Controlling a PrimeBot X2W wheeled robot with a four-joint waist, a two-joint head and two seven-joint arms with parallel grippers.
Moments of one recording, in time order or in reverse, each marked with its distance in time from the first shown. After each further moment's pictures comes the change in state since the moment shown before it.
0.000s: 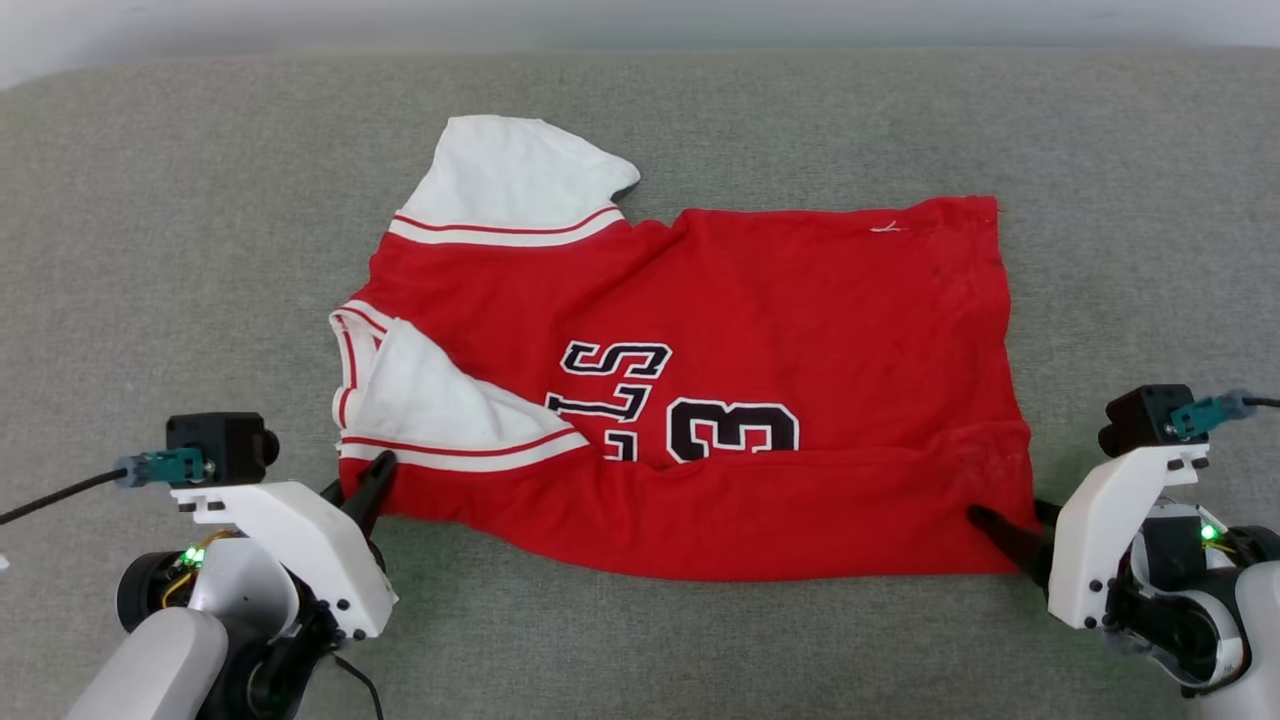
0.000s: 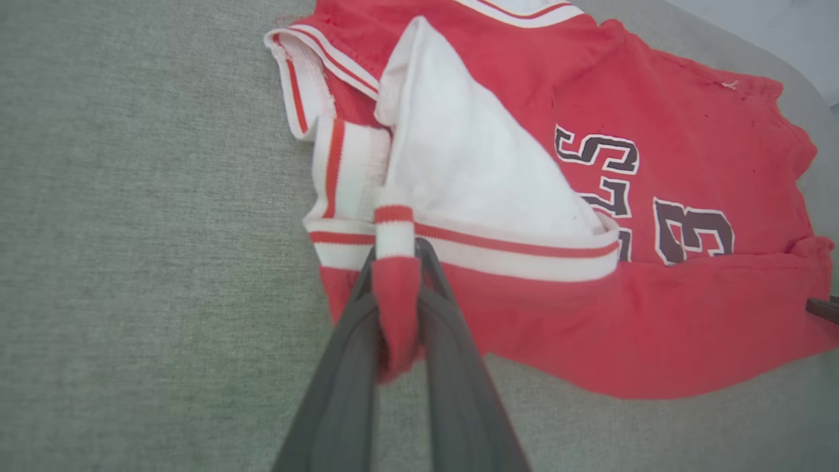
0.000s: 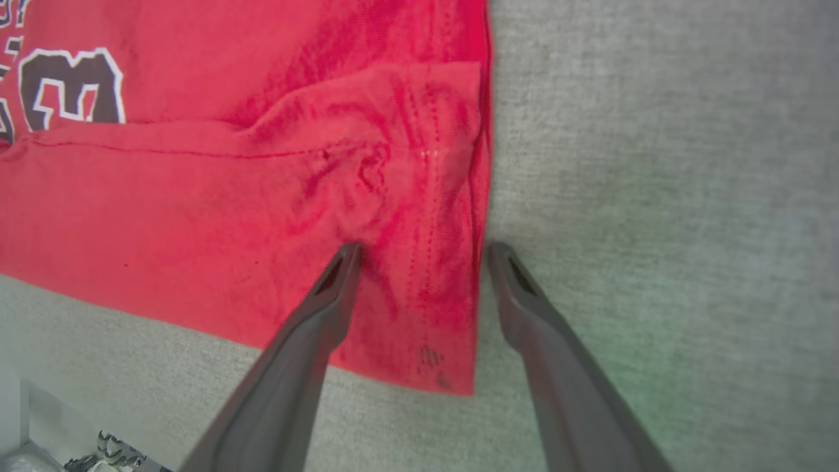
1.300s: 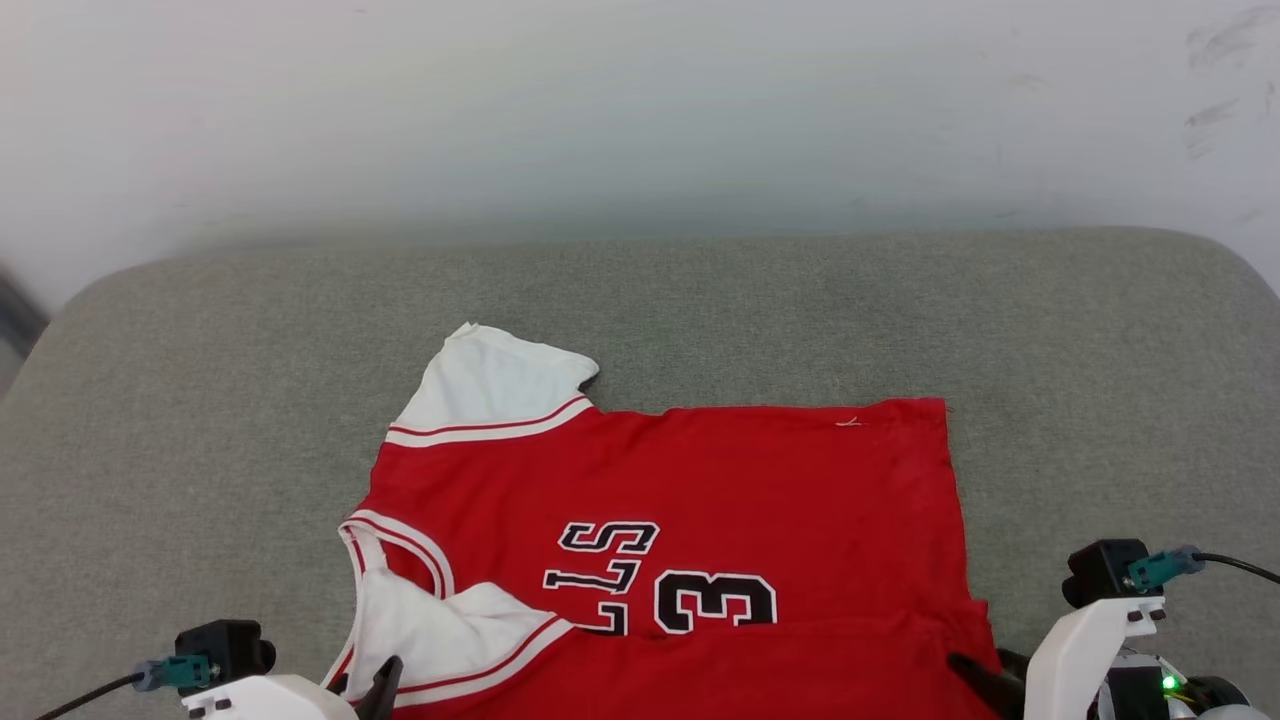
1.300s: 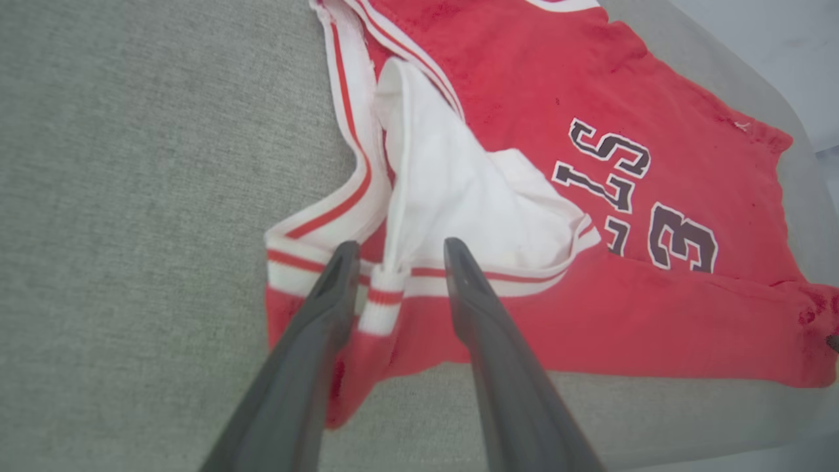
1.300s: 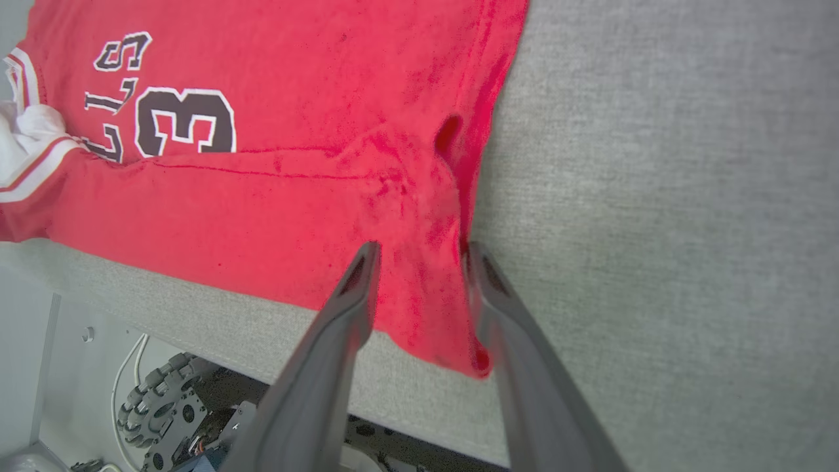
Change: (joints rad) left arm 0.301 -0.057 0.014 0.073 -0.089 0.043 -0.092; right arm 0.201 -0.012 0.060 0.025 0.056 0.000 -0.091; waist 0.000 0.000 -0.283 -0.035
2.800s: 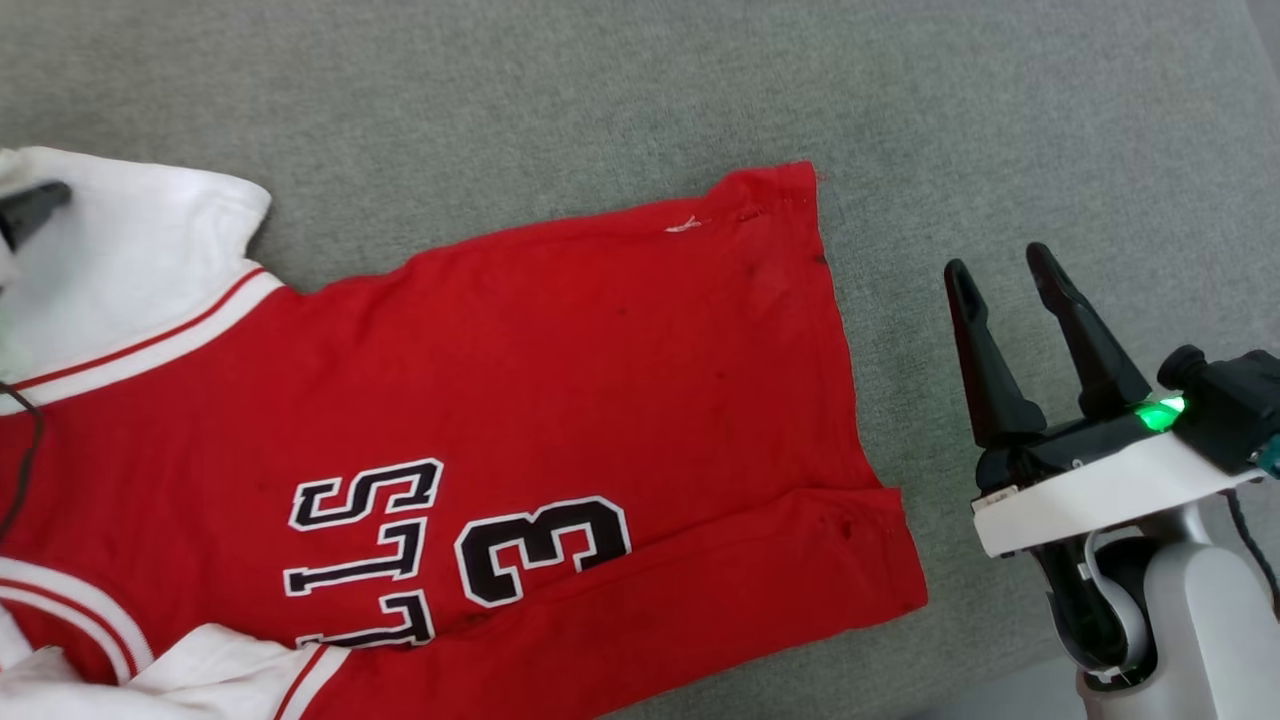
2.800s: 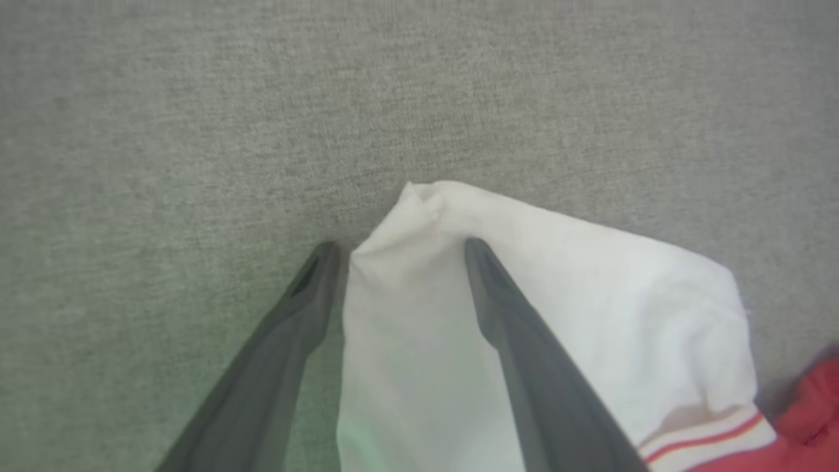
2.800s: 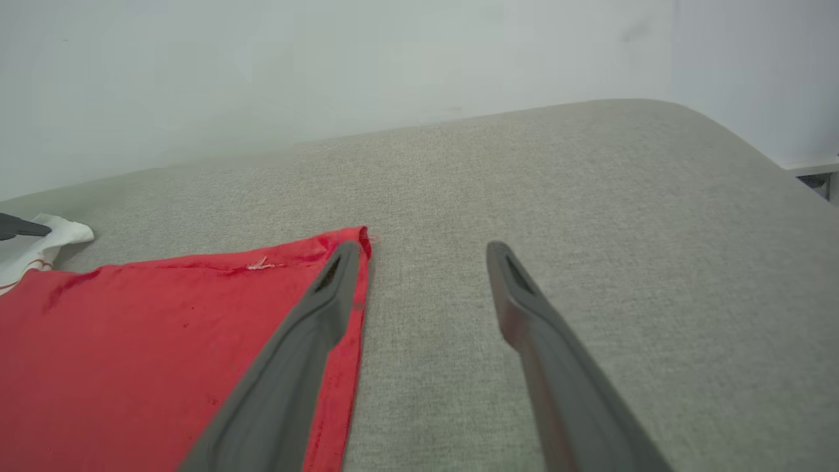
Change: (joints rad) left arm -0.919 0.350 0.013 0.283 0.033 -0.112 0.623; right arm -0.214 0.166 -0.015 -0.285 -0.247 0.000 -0.728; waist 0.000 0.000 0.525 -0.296
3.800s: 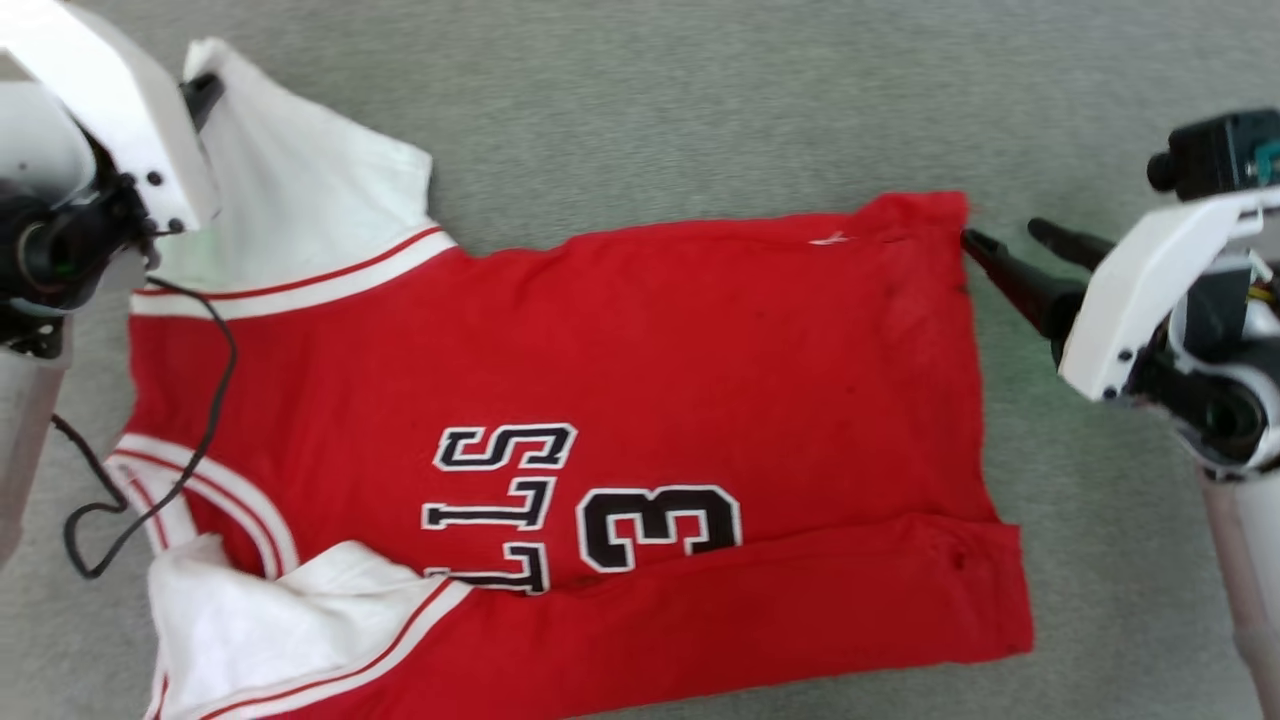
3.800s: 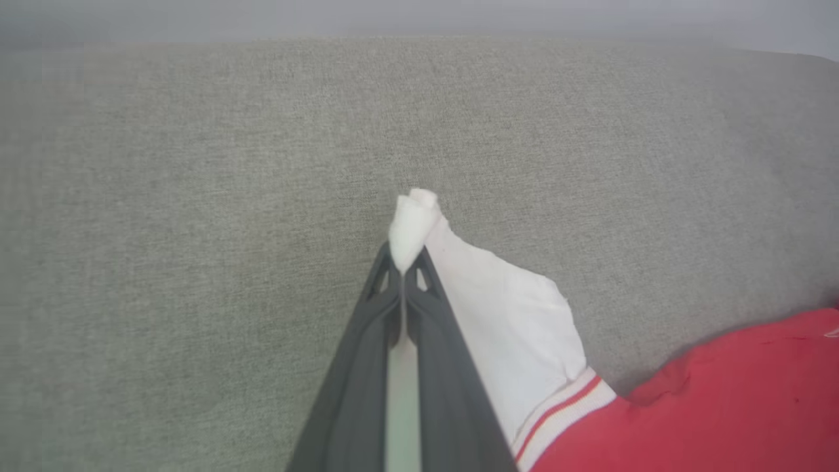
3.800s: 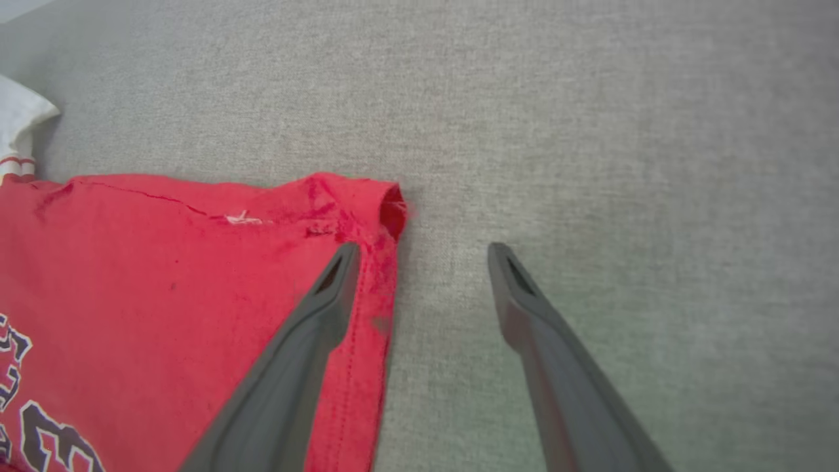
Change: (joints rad) left arm -0.096 -0.189 -0.058 -0.057 0.044 0.015 -0.138; right arm -0.336 -0.183 0.009 0.260 0.279 0.000 0.692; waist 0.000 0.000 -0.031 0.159
